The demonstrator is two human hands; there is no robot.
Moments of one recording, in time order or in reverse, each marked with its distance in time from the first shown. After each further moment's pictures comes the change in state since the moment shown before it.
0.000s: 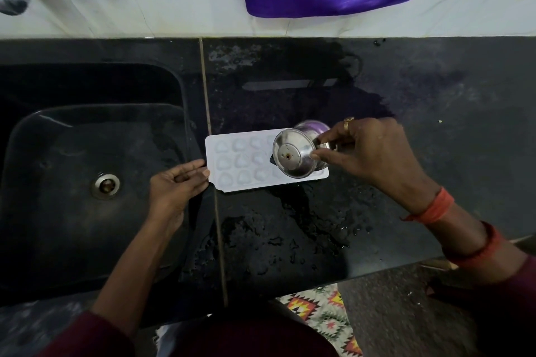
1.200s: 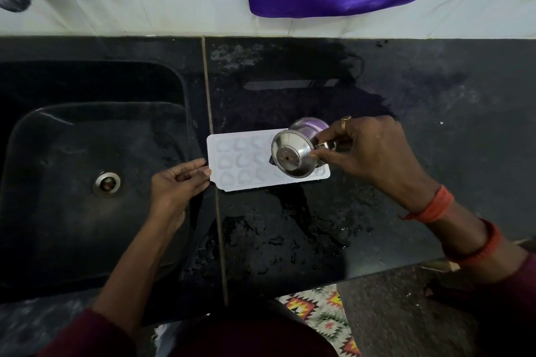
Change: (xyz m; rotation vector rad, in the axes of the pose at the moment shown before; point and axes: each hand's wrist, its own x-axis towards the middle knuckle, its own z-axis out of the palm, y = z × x) left_hand 0.001 -0.001 0.000 -0.005 0.005 -0.003; right_hand 0.003 -0.005 0.000 -0.004 0.000 -0.040
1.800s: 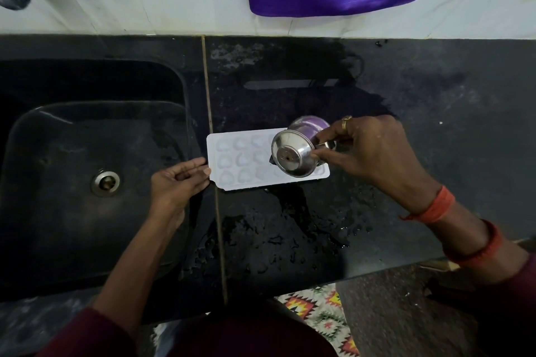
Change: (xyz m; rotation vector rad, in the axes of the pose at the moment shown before) left_hand 0.002 -0.003 -0.001 -0.006 -0.009 0.008; right_hand -0.001 0.001 0.000 -0.009 0.004 -0.023
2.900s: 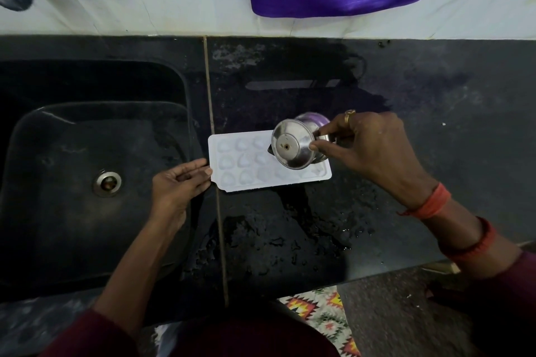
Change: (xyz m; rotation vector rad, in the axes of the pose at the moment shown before) left_hand -0.003 0.003 0.003 -0.020 0.019 -0.020; right_hand 0.008 0.001 0.004 0.037 0.057 0.029
